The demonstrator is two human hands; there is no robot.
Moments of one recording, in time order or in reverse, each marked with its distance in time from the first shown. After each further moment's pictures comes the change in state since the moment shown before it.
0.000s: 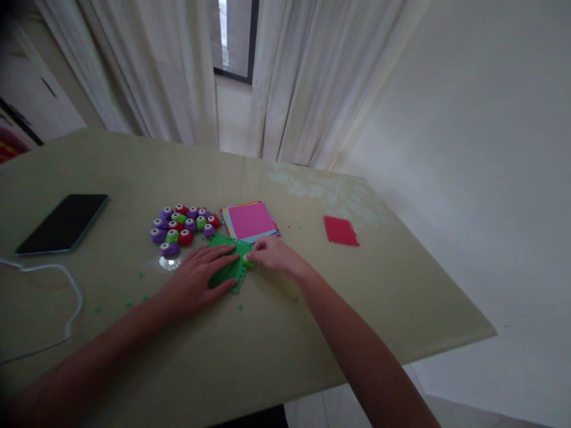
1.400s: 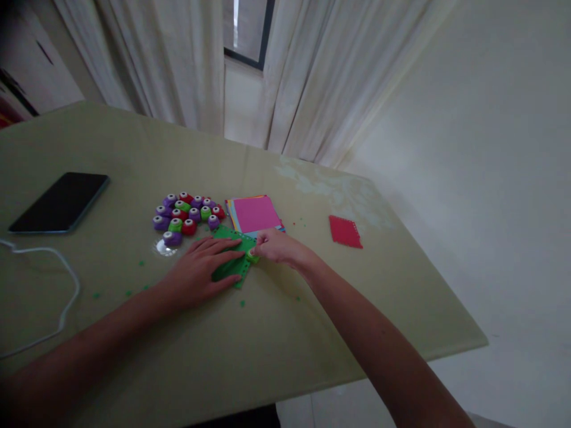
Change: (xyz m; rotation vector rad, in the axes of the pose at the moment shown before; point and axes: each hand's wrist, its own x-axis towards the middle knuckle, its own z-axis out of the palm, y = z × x) left_hand 0.002 -0.003 0.001 -0.072 -0.003 0.000; right_hand 0.015 -0.017 -0.010 -0.257 -0.148 0.019
